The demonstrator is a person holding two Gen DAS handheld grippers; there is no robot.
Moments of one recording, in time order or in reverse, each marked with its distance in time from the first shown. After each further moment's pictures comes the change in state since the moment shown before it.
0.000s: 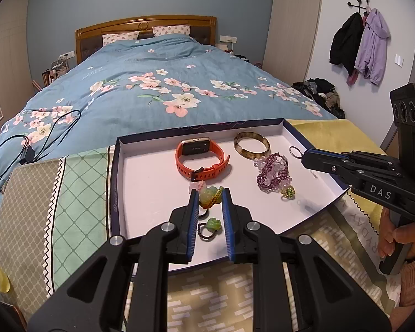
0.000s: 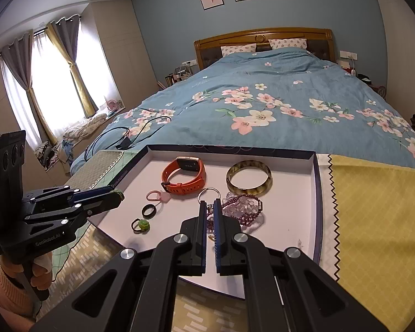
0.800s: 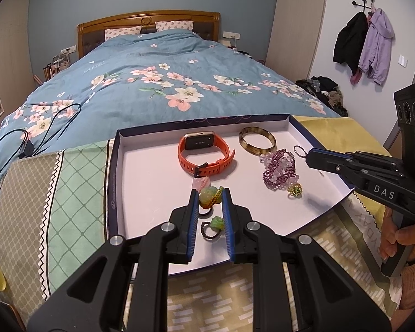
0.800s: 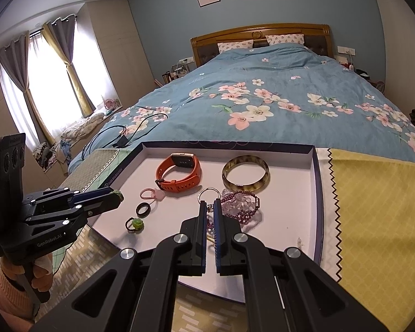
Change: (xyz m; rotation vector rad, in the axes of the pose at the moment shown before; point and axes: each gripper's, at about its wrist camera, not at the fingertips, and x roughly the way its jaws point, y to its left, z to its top) left arm 0.013 0.003 -0.003 -0.017 0.023 0.008; right arm 0.007 -0.005 -0.003 0.014 0.017 -0.005
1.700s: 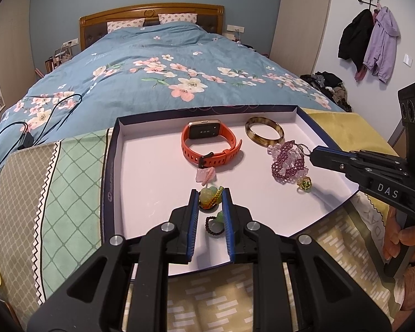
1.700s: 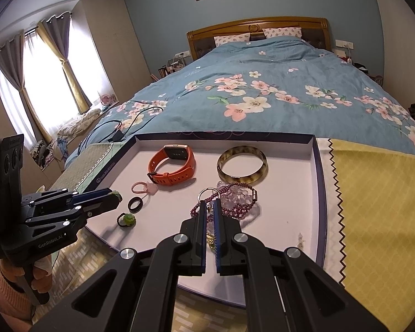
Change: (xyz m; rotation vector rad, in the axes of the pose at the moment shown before) left arm 0.018 0.004 -0.002 -0.017 0.041 0.013; right arm 0.013 -0.002 0.001 0.017 0.038 -0.016
